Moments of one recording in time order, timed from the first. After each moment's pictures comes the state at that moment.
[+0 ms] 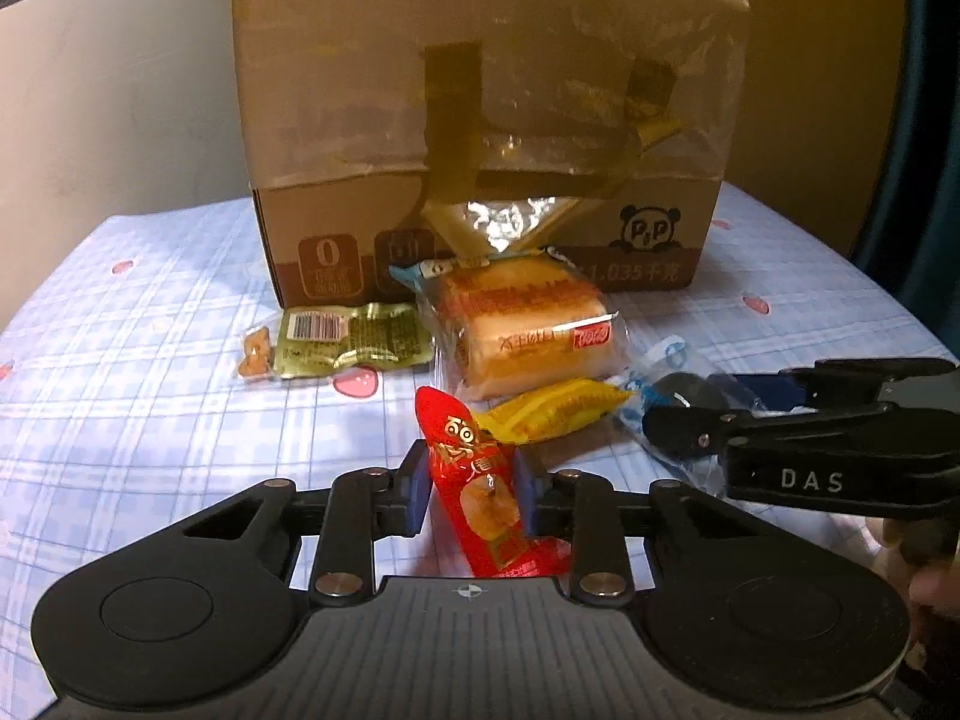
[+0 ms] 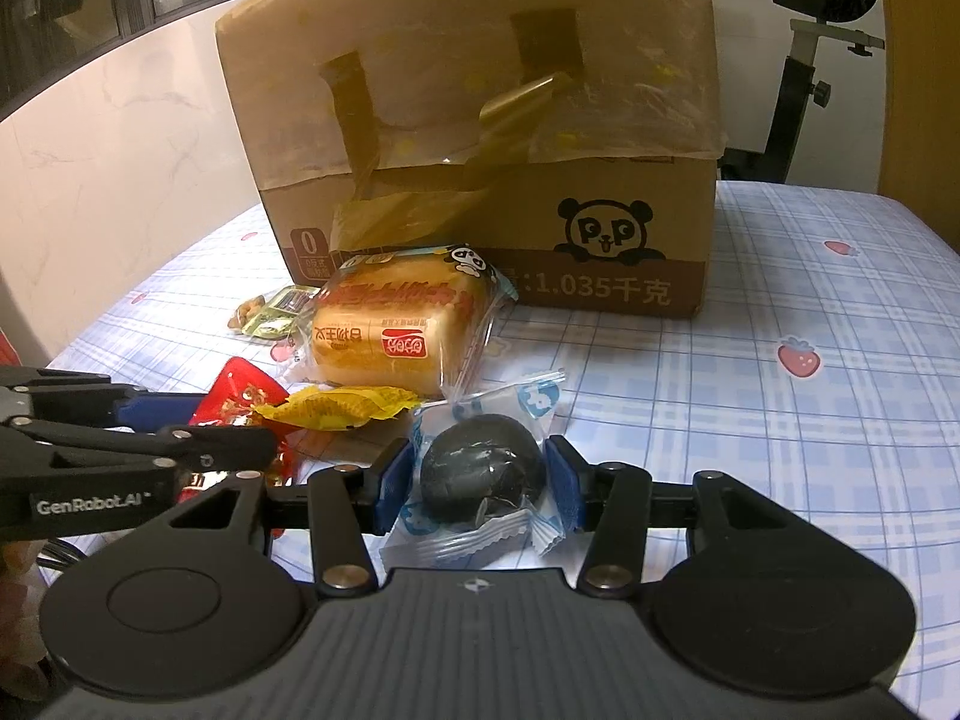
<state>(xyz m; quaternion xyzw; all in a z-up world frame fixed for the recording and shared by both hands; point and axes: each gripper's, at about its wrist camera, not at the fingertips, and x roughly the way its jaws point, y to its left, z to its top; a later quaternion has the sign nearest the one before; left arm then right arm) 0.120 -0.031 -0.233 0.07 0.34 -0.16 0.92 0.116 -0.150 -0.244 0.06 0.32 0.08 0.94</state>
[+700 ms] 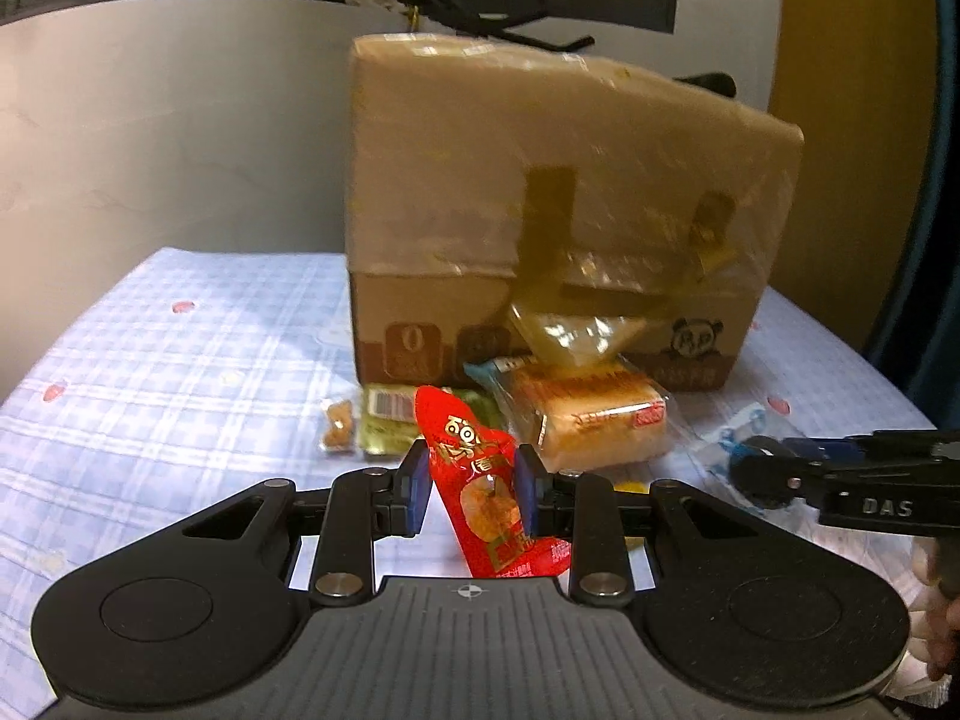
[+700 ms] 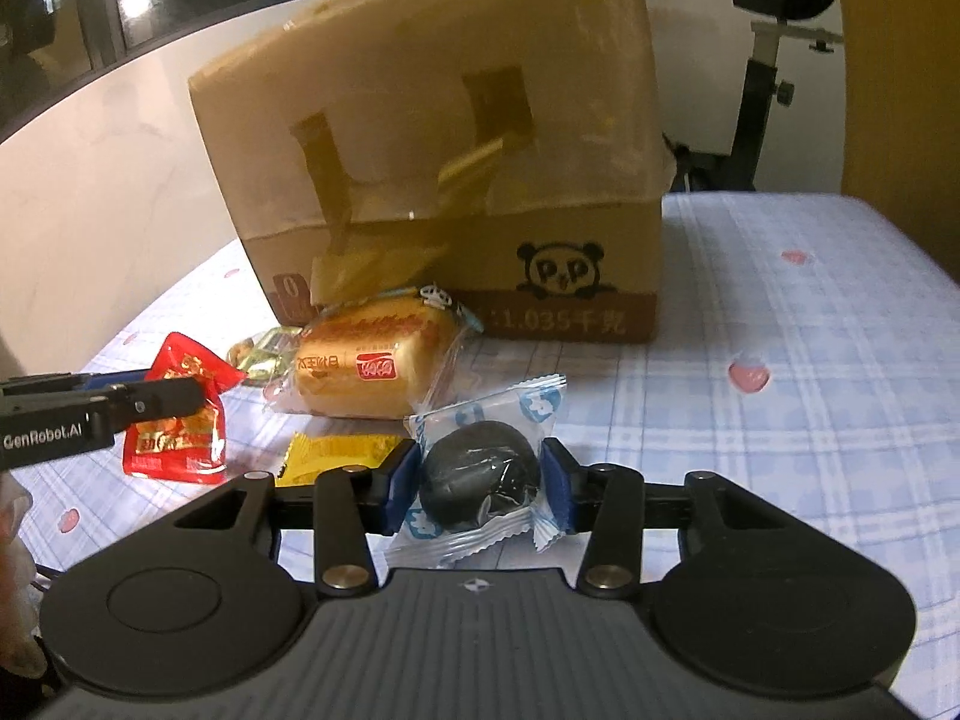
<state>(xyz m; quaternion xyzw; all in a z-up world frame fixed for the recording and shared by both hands) 0.121 0.006 -0.201 0.02 0.29 -0.13 0.95 0.103 -0.161 -0.217 0.08 0.31 0.06 0.95</state>
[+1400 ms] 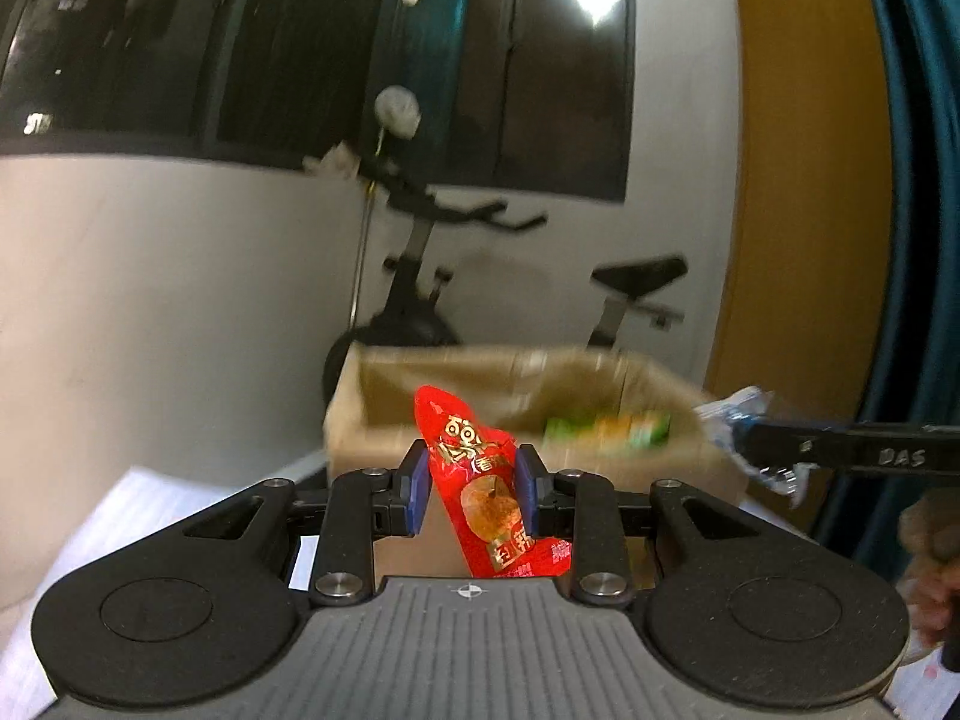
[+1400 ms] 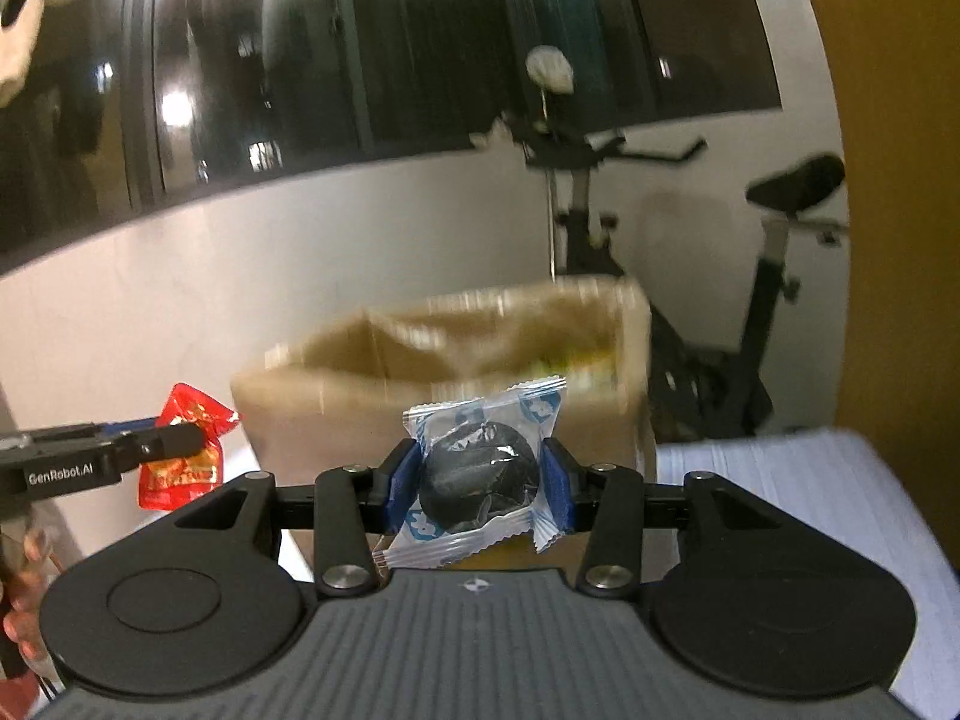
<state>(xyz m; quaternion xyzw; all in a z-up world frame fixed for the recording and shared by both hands) 0.168 0.006 -0.057 0.00 0.13 -0.19 0.97 0.128 -0.190 -0.067 0.08 0.15 0.07 0.98</state>
